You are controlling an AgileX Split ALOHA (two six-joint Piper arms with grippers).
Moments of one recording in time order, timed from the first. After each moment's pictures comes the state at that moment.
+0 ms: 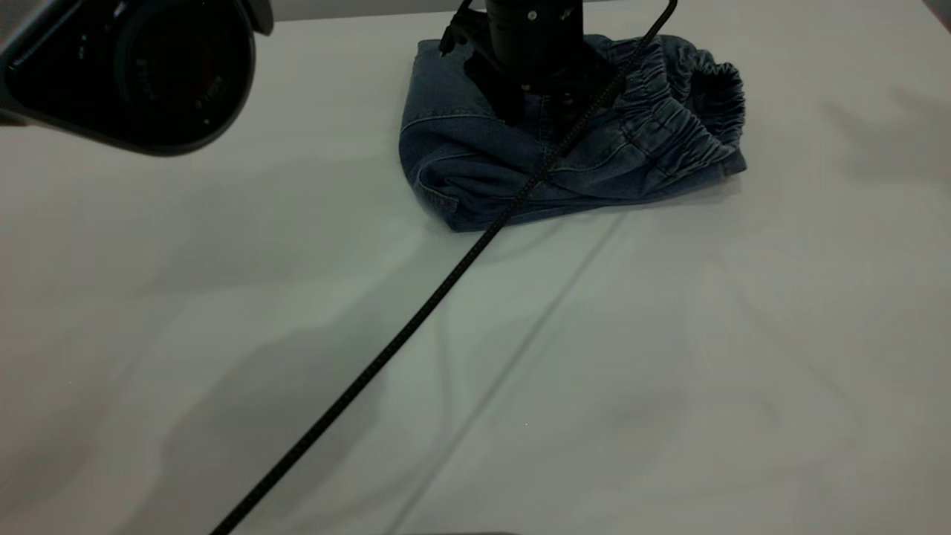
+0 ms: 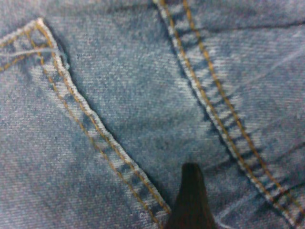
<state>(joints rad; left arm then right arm) -0.63 2.83 -2.68 0.00 1.17 0.08 -0.13 1.78 -2.46 0.43 1.28 -0.05</state>
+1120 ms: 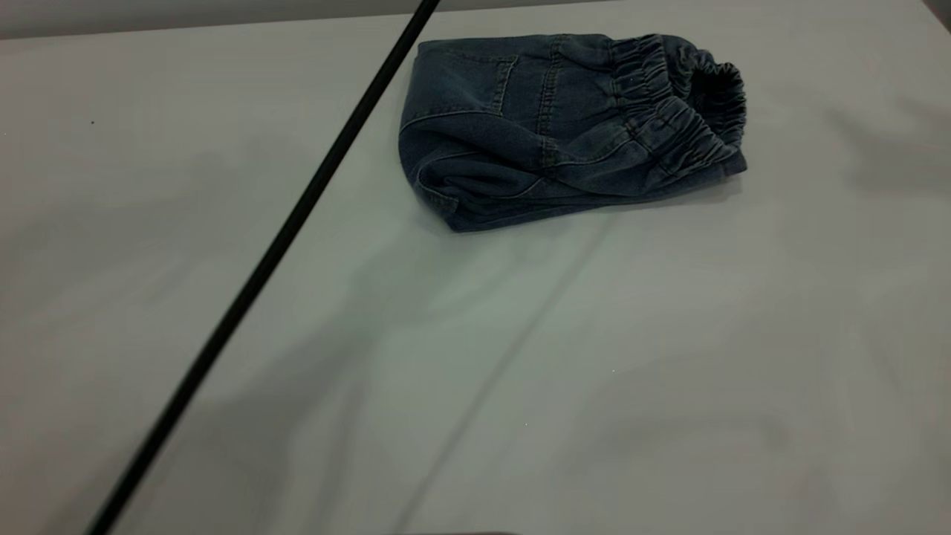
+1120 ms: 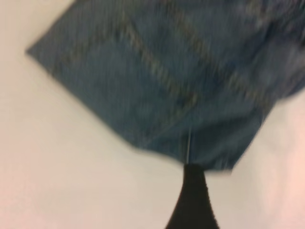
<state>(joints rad) -0.64 2.25 -2.14 0.05 1.17 0.22 -0.13 1.76 -2.45 0.43 1.28 -0.06</state>
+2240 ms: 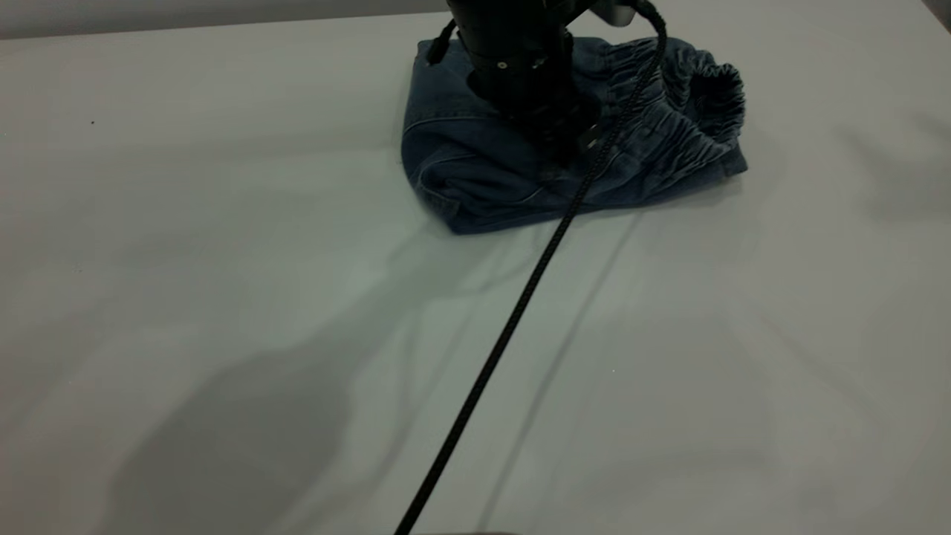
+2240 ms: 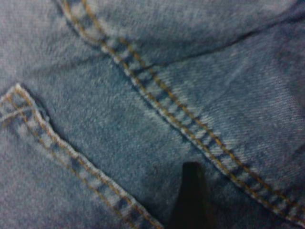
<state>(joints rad) -0.63 2.54 -1.95 0.00 0.59 0.33 -0.13 1.69 -2.45 0.43 1.28 -0.06</state>
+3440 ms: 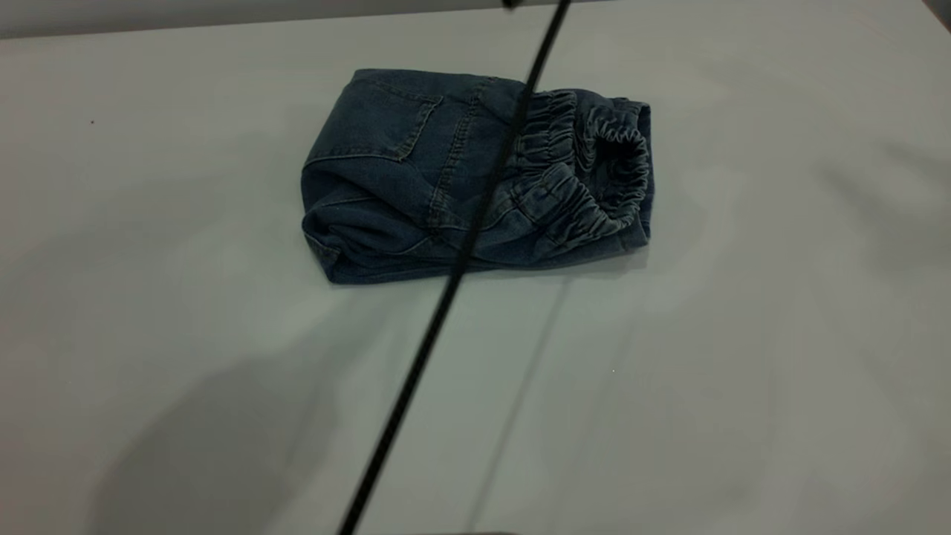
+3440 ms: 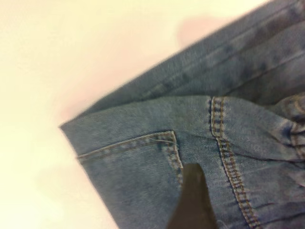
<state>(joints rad) -0.62 2.45 -2.41 0.16 1.17 0.05 -0.13 1.58 -2.43 0.58 1.28 -0.06</state>
